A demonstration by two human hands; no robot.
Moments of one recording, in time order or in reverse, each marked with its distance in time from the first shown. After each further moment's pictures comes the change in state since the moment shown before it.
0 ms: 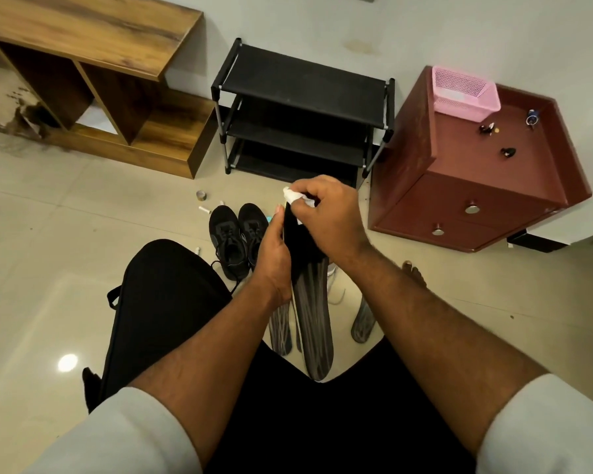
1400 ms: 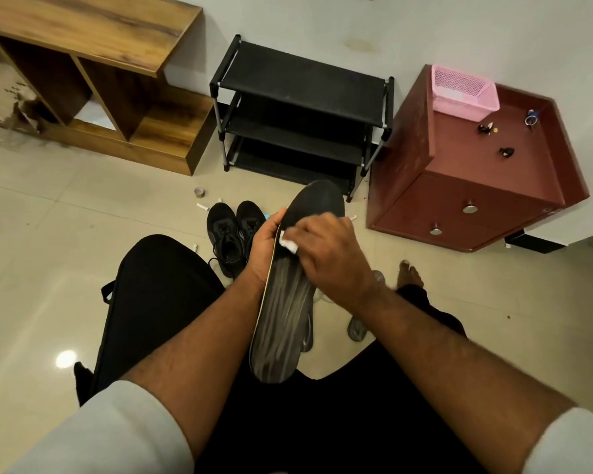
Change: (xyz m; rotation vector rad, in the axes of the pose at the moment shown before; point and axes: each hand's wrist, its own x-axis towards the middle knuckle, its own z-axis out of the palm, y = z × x) left_hand 0.003 0.013 0.008 -0.120 0.061 -0.115; right_hand -0.053 0.019 -0.013 -0.405 -0.182 -0.428
